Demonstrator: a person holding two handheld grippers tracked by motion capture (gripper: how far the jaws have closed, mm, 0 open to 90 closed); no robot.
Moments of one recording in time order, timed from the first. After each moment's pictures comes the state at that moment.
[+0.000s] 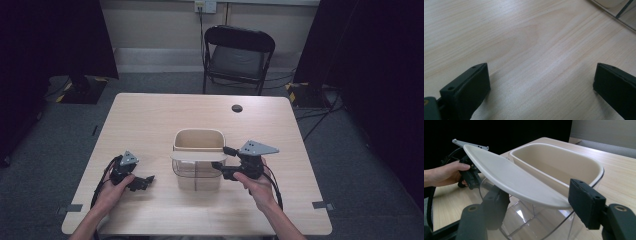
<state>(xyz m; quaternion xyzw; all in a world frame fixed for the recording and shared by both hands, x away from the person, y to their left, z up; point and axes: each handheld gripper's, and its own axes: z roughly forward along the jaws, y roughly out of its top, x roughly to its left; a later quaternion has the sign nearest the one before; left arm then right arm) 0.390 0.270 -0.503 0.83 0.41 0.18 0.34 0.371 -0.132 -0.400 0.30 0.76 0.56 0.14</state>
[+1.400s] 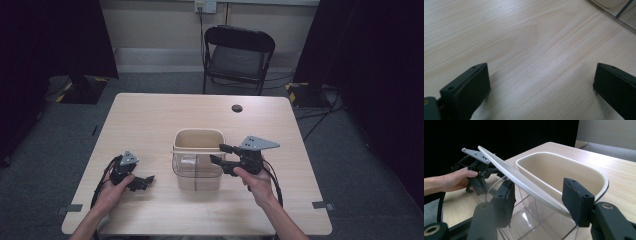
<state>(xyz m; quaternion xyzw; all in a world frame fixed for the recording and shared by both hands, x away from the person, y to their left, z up) 0.391 0.270 -0.503 0.83 0.41 0.18 0.34 0.378 -0.131 -0.389 0.29 0.76 0.57 0.12</state>
